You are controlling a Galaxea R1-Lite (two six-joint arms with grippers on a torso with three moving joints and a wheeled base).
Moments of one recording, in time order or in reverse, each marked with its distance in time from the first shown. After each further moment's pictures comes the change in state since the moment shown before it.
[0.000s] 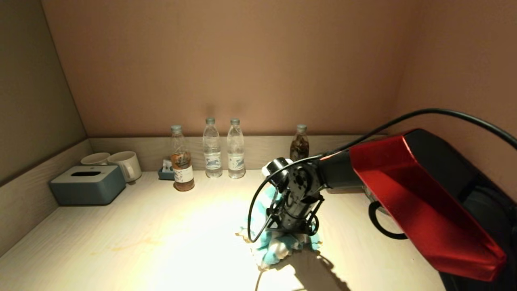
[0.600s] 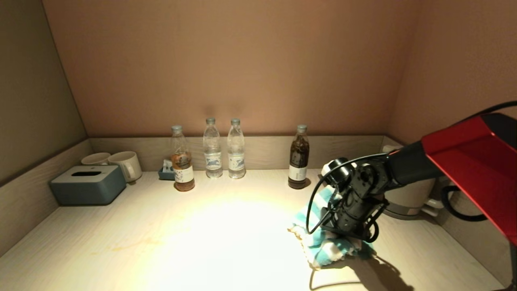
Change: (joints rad) left arm 0.000 0.000 0.000 0.000 0.000 0.000; right arm -0.295 -0.162 0.341 -0.113 0.003 -0.014
